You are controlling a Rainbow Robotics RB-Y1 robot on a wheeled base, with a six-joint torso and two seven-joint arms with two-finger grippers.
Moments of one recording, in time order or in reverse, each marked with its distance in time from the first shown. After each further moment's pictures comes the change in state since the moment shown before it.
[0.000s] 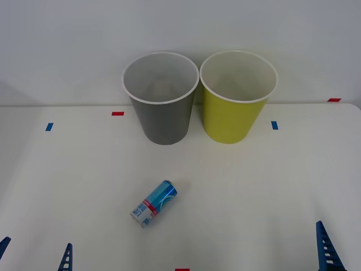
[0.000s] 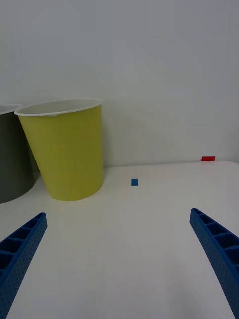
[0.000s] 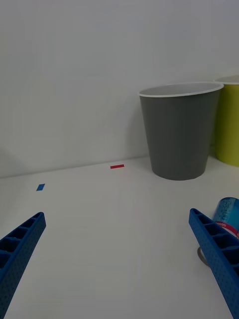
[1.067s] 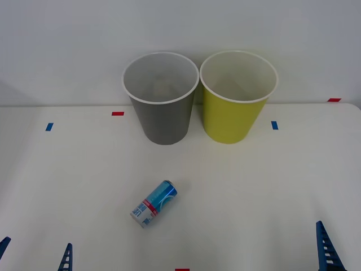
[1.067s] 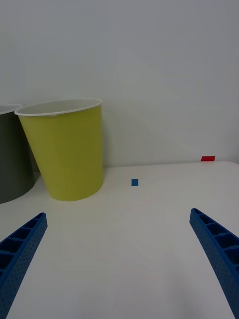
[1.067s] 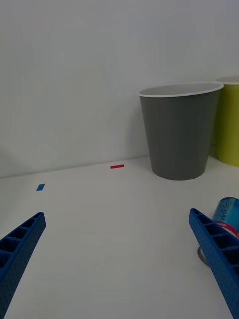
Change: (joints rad) right arm 0.000 0.000 0.000 0.000 0.000 0.000 0.000; left arm 0.000 0.000 0.000 0.000 0.000 0.000 0.000
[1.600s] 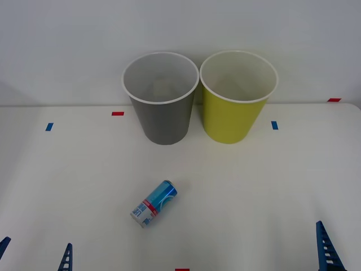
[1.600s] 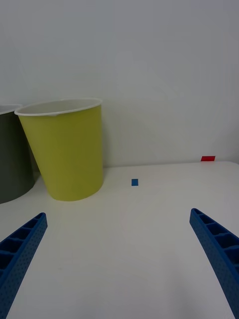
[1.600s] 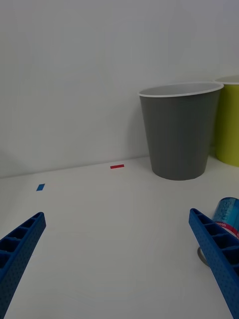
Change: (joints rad) right arm 0.000 0.000 0.000 0.000 0.000 0.000 0.000; left arm 0.000 0.000 0.000 0.000 0.000 0.000 0.000
